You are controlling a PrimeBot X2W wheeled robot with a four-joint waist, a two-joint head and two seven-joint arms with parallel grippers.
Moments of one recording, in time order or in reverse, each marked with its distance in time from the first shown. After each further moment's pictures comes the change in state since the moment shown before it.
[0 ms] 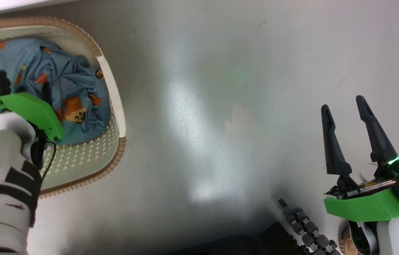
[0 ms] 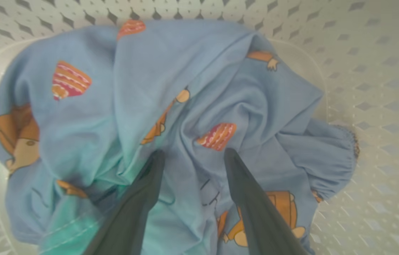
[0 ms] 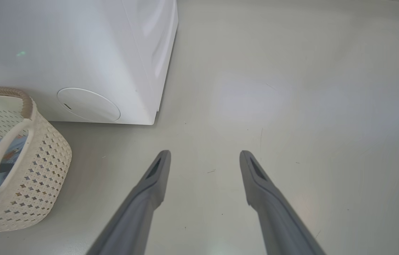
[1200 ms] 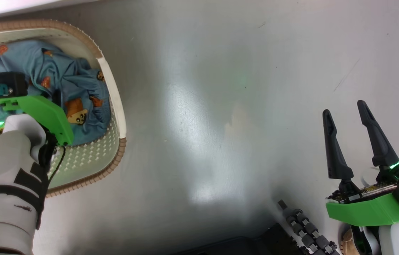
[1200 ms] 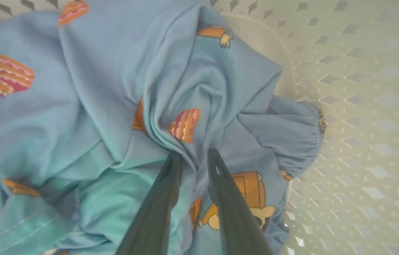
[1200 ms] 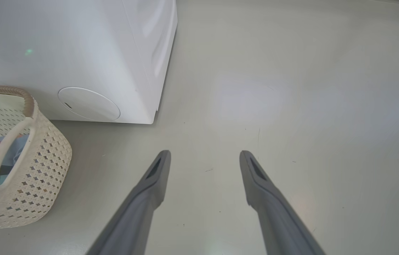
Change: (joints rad) left arm 0.006 -0.016 -0.059 0.000 -0.014 -0.077 0.067; right arm 0.022 -0.006 -0.001 -0.009 0.000 0.000 0.000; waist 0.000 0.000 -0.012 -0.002
